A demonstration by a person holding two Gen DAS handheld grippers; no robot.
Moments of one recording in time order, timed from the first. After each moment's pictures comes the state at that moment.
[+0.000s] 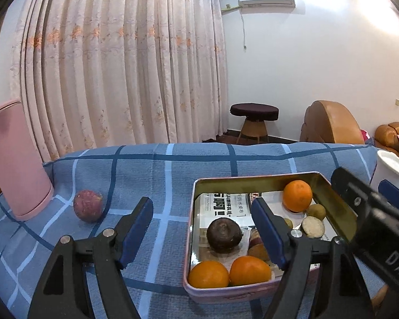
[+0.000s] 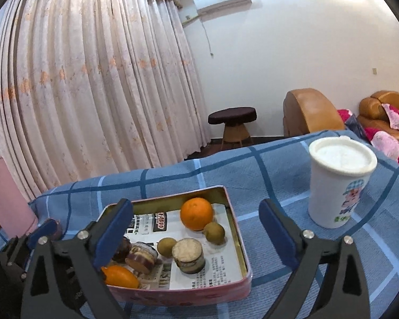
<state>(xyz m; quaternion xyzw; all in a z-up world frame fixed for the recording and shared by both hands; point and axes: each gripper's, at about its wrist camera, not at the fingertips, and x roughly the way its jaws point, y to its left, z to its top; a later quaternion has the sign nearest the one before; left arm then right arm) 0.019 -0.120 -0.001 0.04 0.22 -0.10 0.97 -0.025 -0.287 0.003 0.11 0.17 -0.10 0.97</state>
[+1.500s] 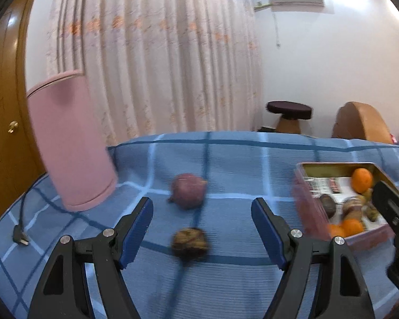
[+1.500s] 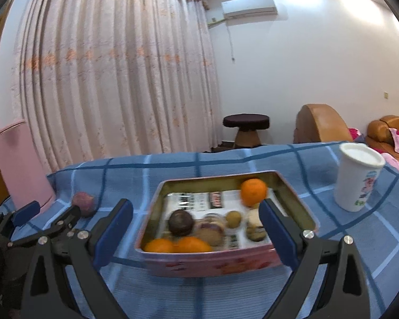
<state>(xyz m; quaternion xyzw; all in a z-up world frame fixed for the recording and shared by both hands) 0.019 0.010 -0.008 0.04 0.23 -0.01 0.97 -0.041 -0.172 0.001 0.05 0.17 -0.06 0.98</state>
